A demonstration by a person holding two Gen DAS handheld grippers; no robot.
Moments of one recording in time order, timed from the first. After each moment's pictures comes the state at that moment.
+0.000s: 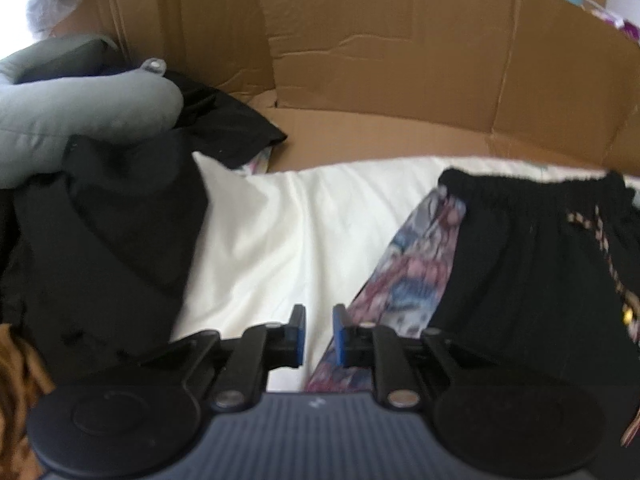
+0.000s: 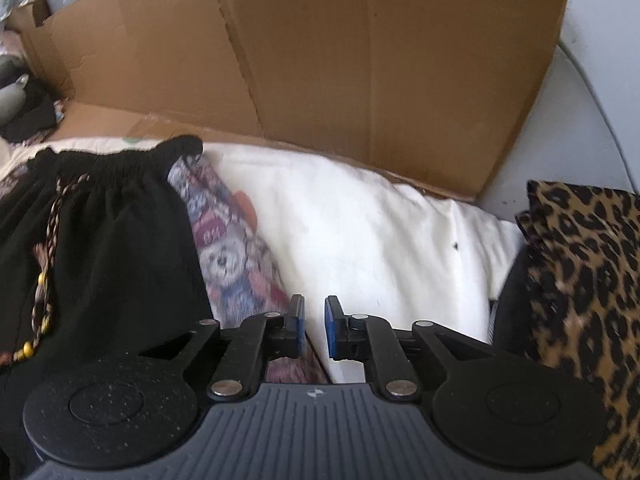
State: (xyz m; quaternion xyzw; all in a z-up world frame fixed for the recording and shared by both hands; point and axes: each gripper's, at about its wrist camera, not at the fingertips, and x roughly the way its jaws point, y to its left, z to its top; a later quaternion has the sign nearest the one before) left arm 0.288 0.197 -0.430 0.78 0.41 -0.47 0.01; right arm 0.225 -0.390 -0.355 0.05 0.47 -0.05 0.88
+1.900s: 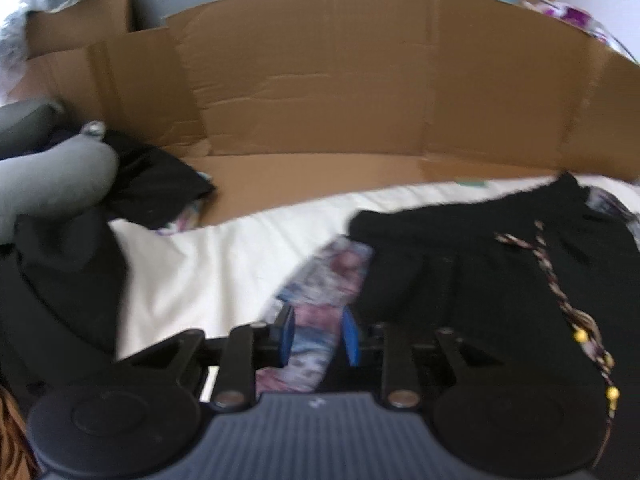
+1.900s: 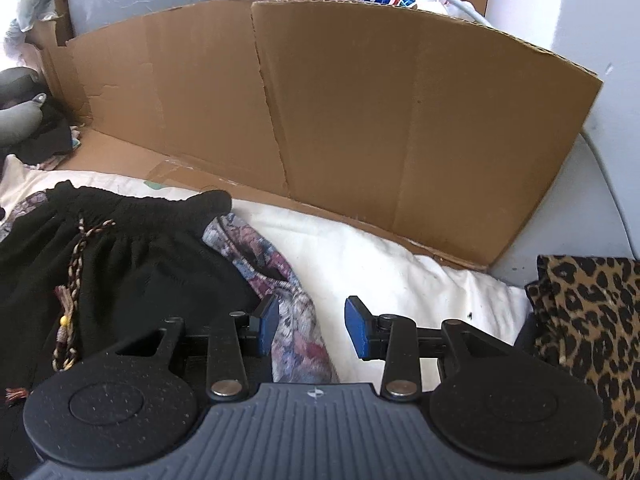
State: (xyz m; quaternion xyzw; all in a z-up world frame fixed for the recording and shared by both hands) left arm 0.234 0.224 -0.400 0.77 0.38 -0.50 -0.10; right arm 0.242 -0.366 -0.324 0.01 0.42 -0.04 0.91
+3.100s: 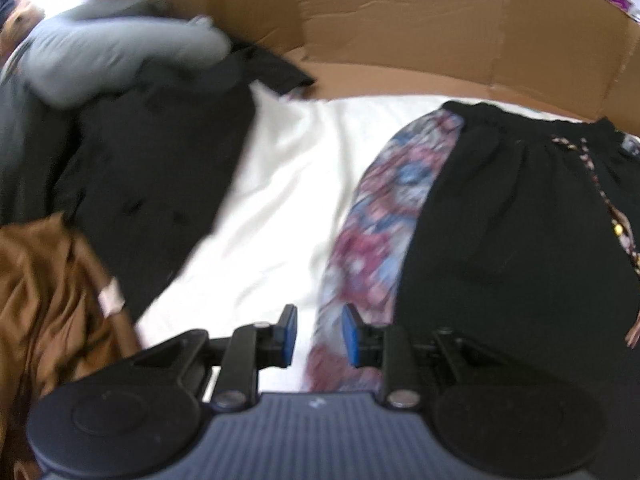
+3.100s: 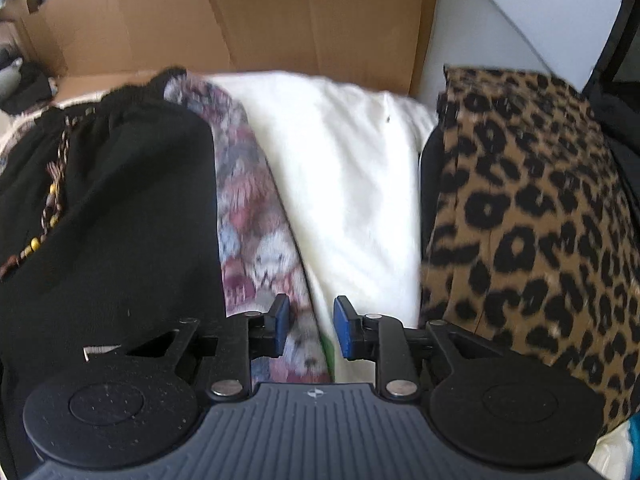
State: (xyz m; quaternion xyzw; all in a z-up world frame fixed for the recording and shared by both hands) left arm 0.319 0.122 -0.377 0.85 0.27 -0.42 -0.17; right arm 0.108 -0.396 -0.362 0.06 0.50 -0.08 0.86
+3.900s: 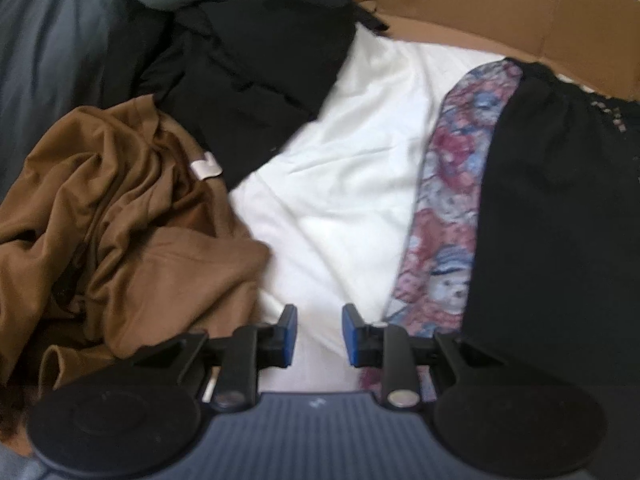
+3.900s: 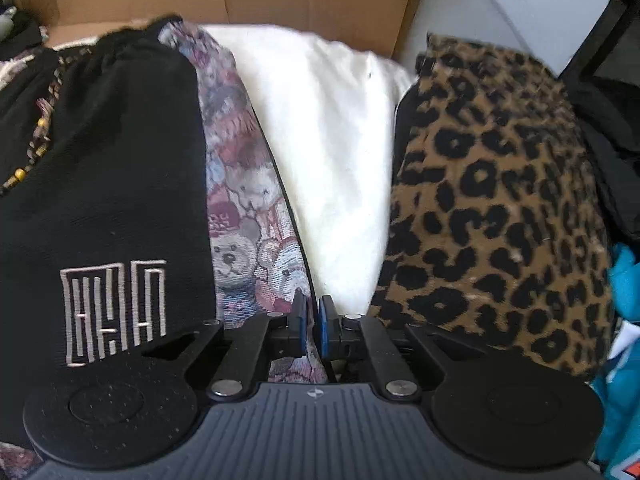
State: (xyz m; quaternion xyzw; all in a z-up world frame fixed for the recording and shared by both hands) left arm 0.361 0.055 -0.361 0.87 0.20 -0.37 -0.25; right arm 0.076 -0.392 -0.352 0.01 0.54 -0.10 0.84
